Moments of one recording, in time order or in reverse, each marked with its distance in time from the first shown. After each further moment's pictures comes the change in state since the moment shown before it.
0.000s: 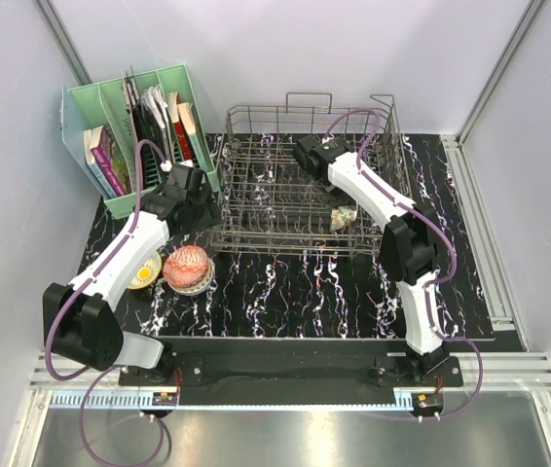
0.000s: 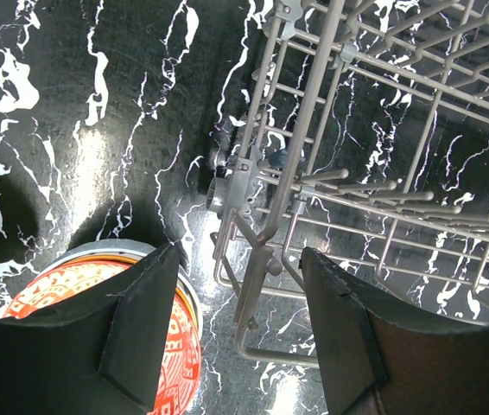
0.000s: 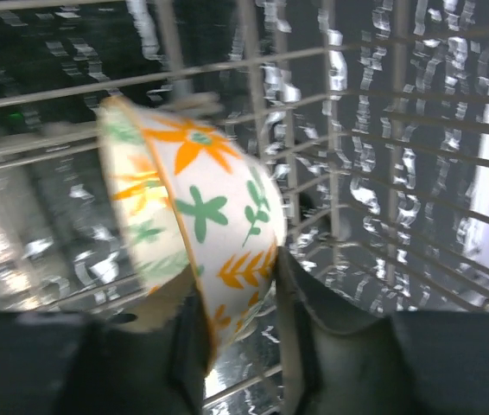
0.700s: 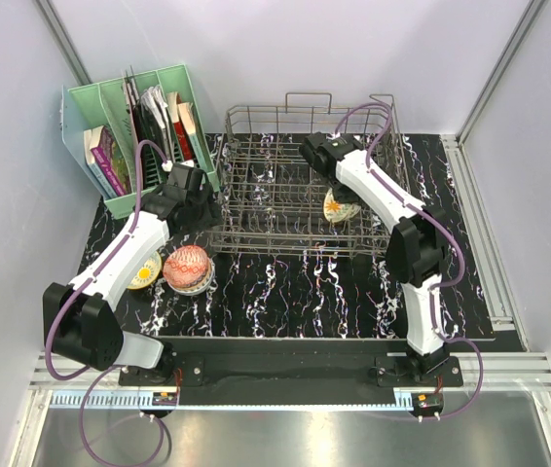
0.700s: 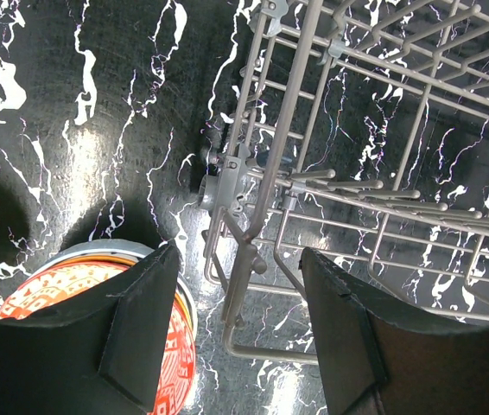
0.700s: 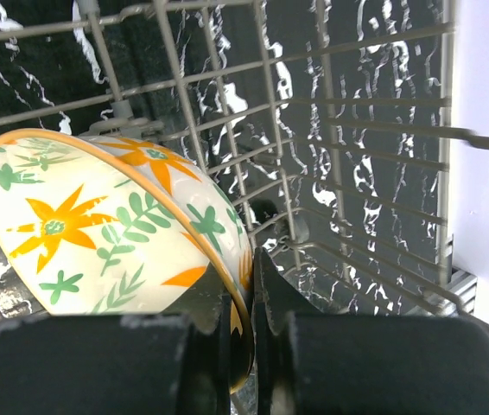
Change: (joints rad) left arm 0.000 0.001 0.000 0.003 0.024 0.006; right arm -0.024 -0.039 -0.023 -0.037 0.084 0.023
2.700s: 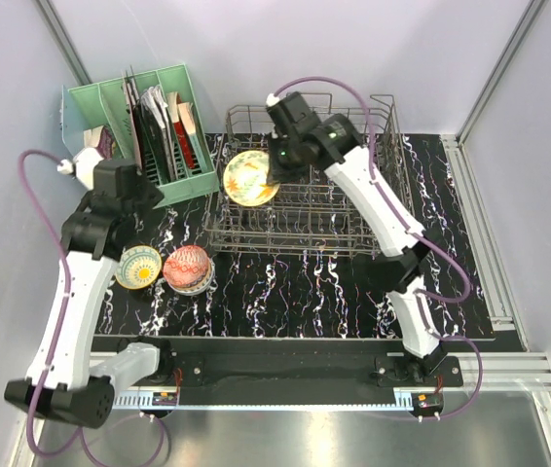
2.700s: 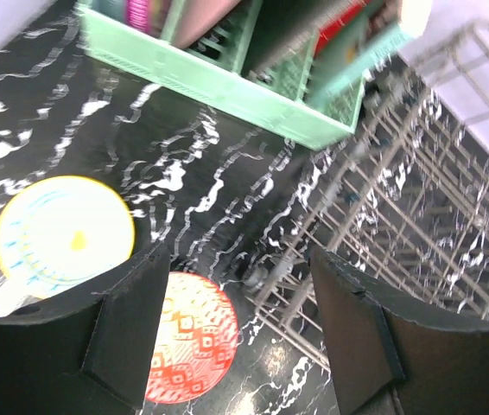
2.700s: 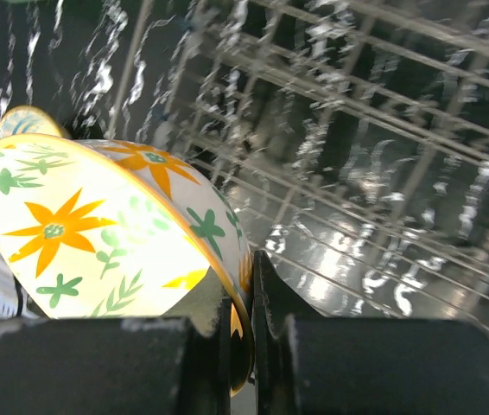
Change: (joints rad) left arm 0.163 -0.289 0.203 -0.209 -0.320 -0.175; right arm 0.191 0.029 0.650 -0.006 -0.650 -0.144
